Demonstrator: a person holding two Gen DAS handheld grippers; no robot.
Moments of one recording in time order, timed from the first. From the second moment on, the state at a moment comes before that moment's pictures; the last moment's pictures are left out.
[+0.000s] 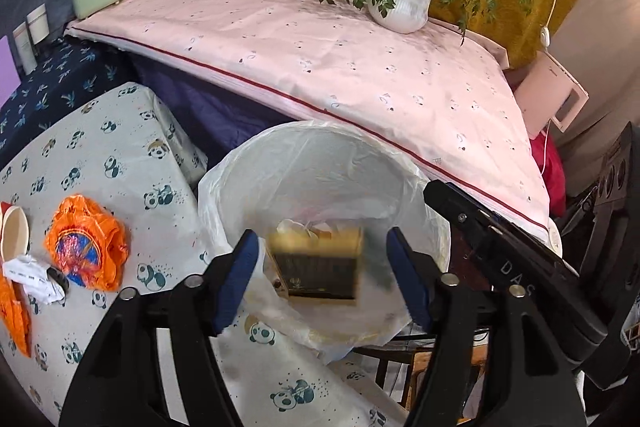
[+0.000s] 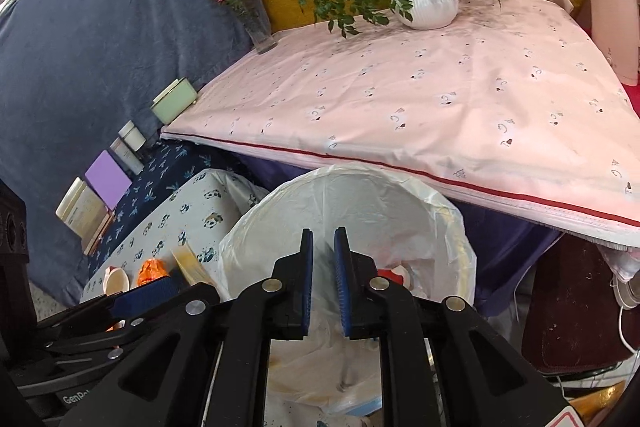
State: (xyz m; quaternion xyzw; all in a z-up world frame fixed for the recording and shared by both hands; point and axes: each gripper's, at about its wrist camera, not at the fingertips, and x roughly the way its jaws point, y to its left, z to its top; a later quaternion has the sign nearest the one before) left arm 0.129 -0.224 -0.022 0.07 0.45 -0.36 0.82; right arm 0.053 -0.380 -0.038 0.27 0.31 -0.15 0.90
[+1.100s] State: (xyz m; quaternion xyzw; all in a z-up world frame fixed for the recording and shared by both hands) left arm 0.163 -0.046 -0.022 -0.02 0.44 -0.18 0.88; right arm 0.079 -0.268 -0.020 0.22 0.34 -0.07 0.91
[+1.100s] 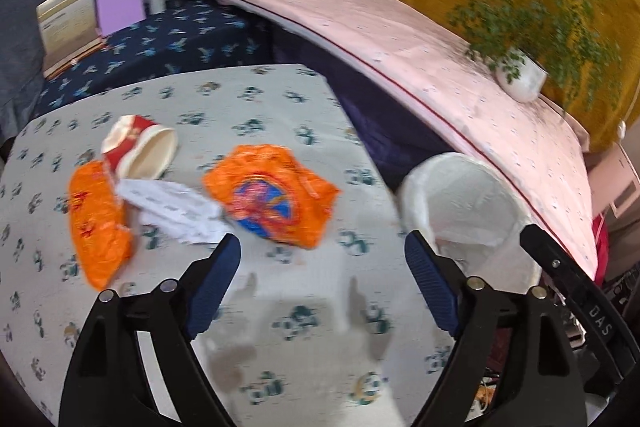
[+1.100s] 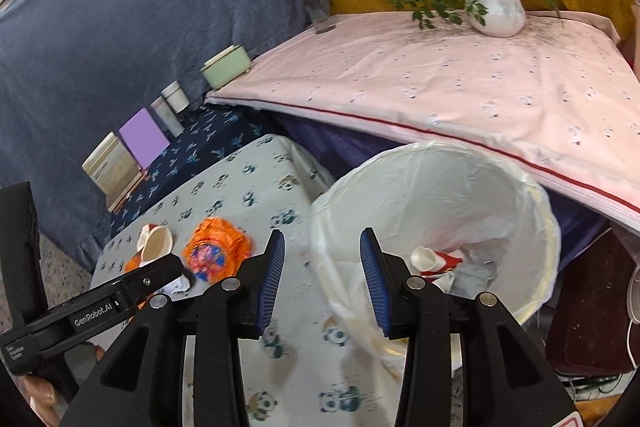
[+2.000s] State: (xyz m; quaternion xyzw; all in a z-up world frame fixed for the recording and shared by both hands) left arm 0.223 0.134 -0.090 -0.08 0.49 -0.02 0.87; right arm 0.176 -0.151 -0.072 0.16 0.42 -0.01 0.90
